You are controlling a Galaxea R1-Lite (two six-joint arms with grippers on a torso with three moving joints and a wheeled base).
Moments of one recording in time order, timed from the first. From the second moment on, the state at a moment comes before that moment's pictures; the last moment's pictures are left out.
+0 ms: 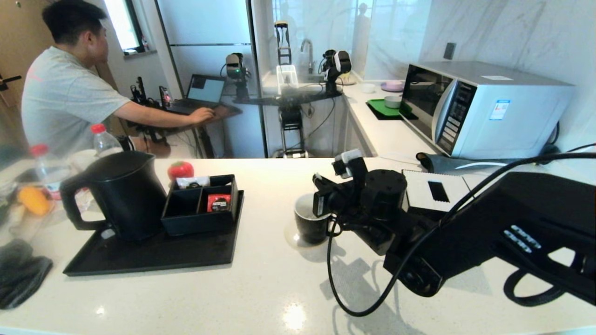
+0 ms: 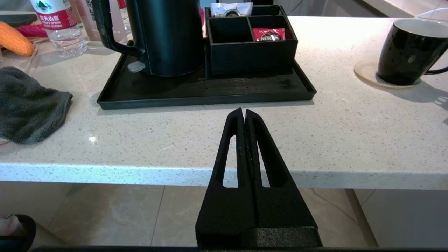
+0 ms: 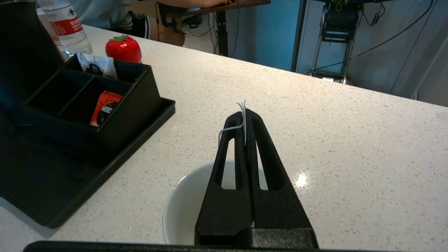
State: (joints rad) left arm 0.00 0.00 0.00 0.00 0.01 -0.02; right arm 0.69 2.21 -1.05 -1.23 -0.13 0.05
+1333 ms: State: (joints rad) left arm 0.00 0.00 0.00 0.00 0.01 -0.02; right arm 0.69 2.06 -1.15 -1.12 -0.13 0.05
